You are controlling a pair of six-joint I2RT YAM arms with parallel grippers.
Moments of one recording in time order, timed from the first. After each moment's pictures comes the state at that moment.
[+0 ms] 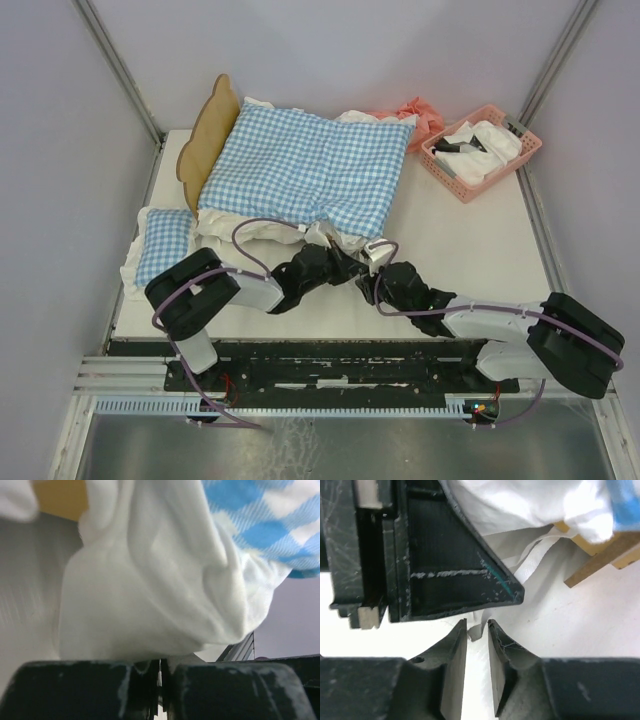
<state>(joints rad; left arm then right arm) -0.91 1.73 0.62 0.73 -0.08 -1.08 0.93 1.25 0.35 0.44 0.22 0.25</state>
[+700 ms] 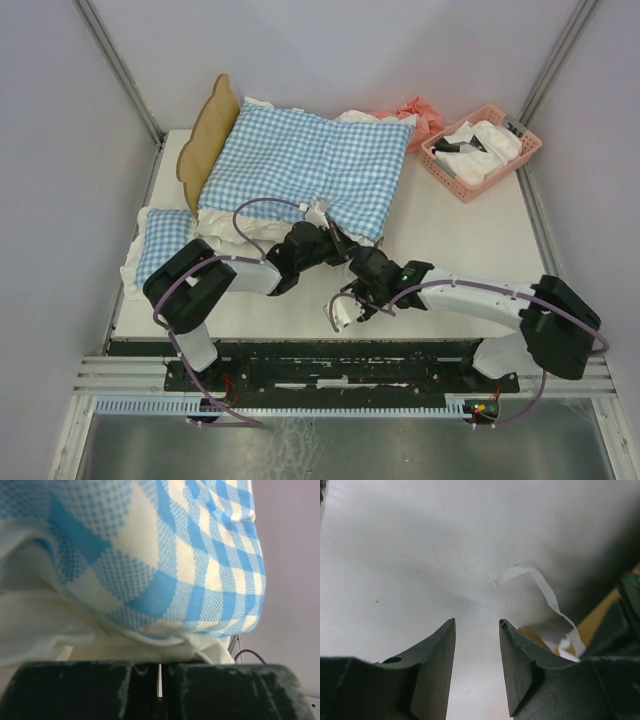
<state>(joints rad) -0.78 1.74 0.71 0.75 0.16 -0.99 0.96 1.32 0.78 -0.47 -0.08 -1.12</state>
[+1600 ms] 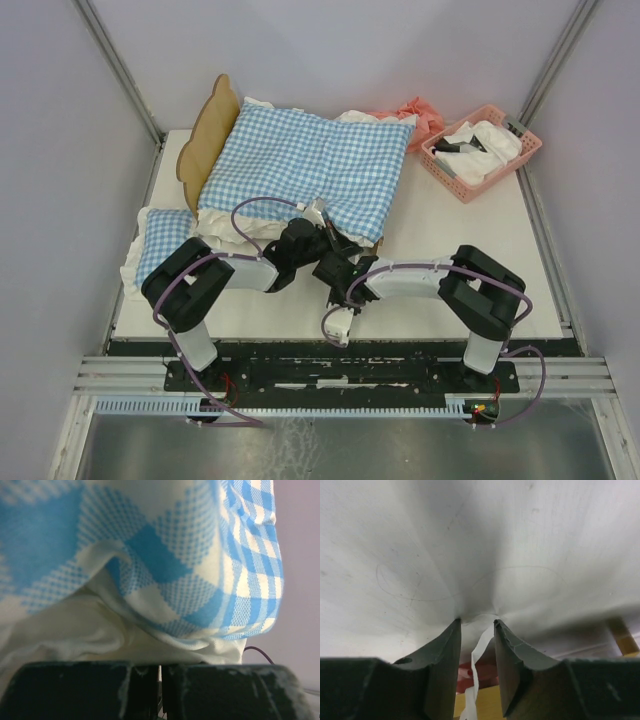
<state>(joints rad) -0.73 1.74 0.72 0.71 0.24 -0.99 1.04 1.77 0.98 -0.45 0.18 -1.88</state>
